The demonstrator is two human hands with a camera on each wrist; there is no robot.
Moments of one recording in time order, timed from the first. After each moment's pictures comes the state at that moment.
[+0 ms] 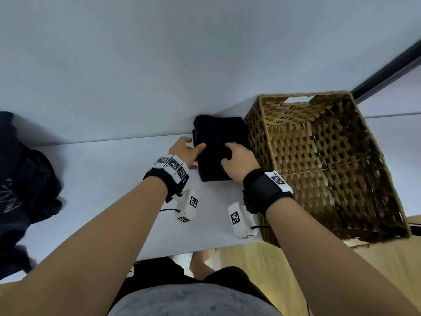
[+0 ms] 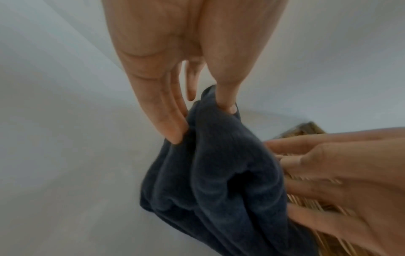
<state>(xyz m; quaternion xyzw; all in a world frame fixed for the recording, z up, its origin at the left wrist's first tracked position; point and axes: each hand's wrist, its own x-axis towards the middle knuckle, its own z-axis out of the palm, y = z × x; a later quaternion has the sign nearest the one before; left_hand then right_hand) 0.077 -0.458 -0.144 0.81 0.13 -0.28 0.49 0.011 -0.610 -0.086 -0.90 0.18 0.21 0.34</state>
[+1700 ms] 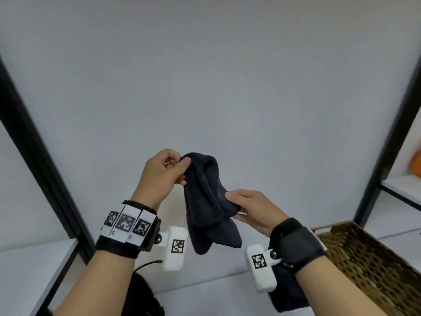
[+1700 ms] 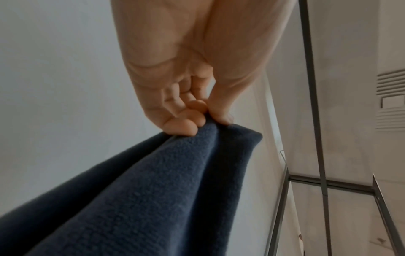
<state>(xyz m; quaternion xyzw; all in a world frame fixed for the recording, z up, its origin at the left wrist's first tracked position) 0.081 -0.194 0.315 0.72 -0.21 0.08 0.66 0.023 -0.416 0.228 -0.66 0.01 0.03 0.75</state>
